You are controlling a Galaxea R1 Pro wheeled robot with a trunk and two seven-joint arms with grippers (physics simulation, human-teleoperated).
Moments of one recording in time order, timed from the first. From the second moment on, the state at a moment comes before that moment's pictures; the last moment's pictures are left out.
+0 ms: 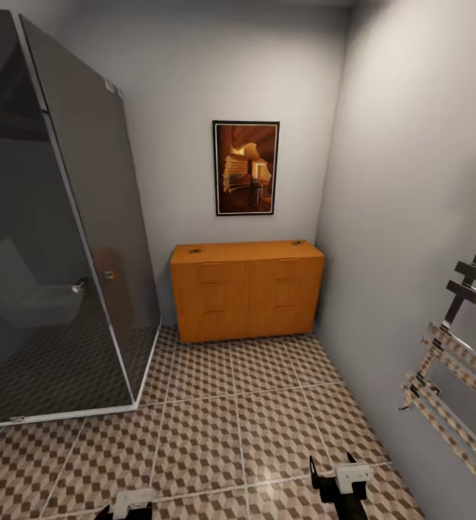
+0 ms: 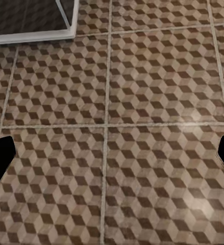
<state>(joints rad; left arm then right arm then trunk) -0.36 0.04 -0.59 -0.20 0.57 -0.32 0.27 -0.42 0.00 0.21 -0.06 0.02 -0.82 -0.21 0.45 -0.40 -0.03</state>
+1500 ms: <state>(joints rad) -0.36 0.04 -0.59 -0.20 0.57 -0.32 0.27 -0.42 0.00 0.20 -0.06 0.02 -0.82 -0.21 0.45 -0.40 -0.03</state>
